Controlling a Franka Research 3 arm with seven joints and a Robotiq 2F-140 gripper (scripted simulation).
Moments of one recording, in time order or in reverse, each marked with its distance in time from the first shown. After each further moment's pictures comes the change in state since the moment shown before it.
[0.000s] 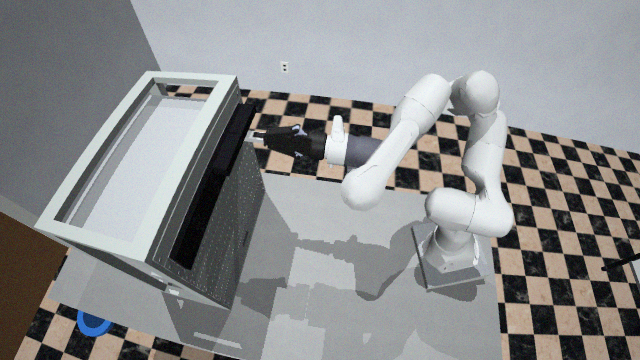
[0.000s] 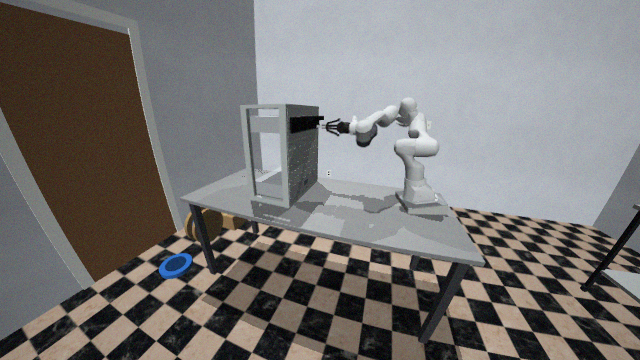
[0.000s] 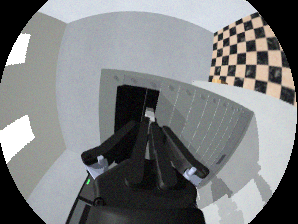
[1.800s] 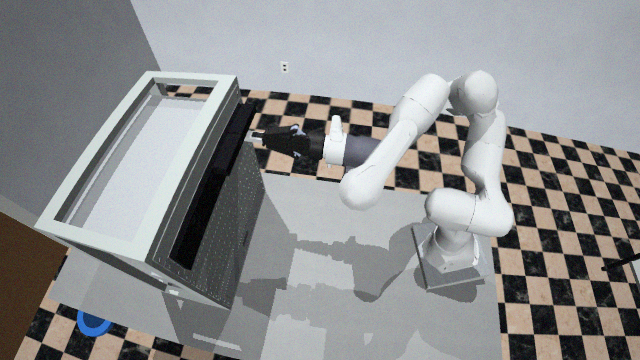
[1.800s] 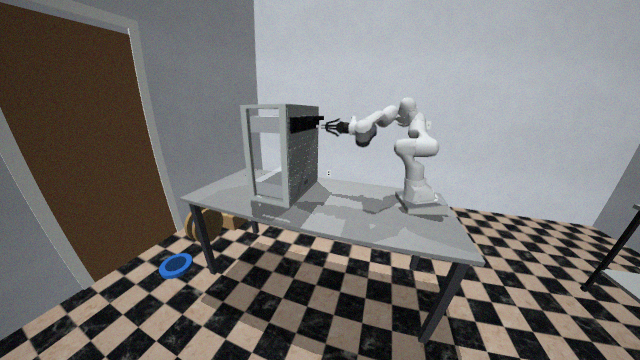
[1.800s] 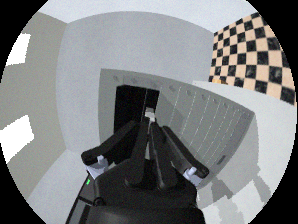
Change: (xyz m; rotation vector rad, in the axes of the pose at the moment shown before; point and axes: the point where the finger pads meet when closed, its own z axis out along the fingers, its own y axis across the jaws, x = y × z) arm 0.000 0.000 0.004 0.001 0.000 -0.001
